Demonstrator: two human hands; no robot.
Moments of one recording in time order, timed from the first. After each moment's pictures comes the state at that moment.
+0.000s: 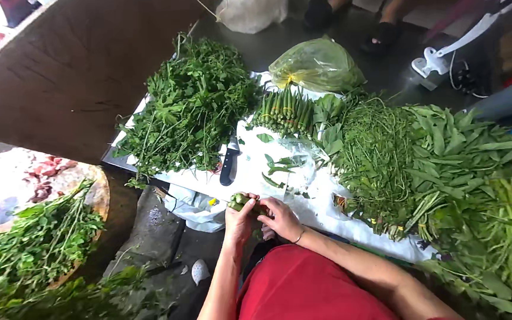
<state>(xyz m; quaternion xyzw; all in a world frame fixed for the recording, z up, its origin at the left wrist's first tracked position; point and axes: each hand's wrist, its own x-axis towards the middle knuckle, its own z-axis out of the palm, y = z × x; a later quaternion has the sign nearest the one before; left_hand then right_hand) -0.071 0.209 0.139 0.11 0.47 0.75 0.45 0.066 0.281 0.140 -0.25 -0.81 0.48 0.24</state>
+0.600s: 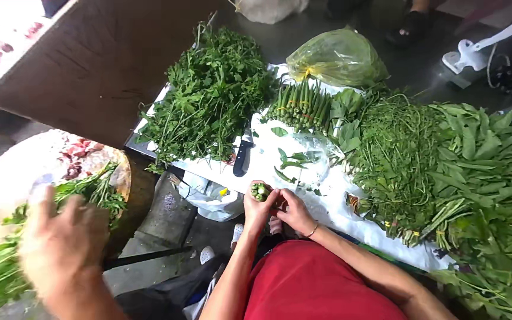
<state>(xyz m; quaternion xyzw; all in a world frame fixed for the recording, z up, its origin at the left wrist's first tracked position) -0.058 0.224 0.154 0.24 0.65 0.64 0.33 0.069 0.287 0.141 -0.30 -0.77 0.53 0.21</state>
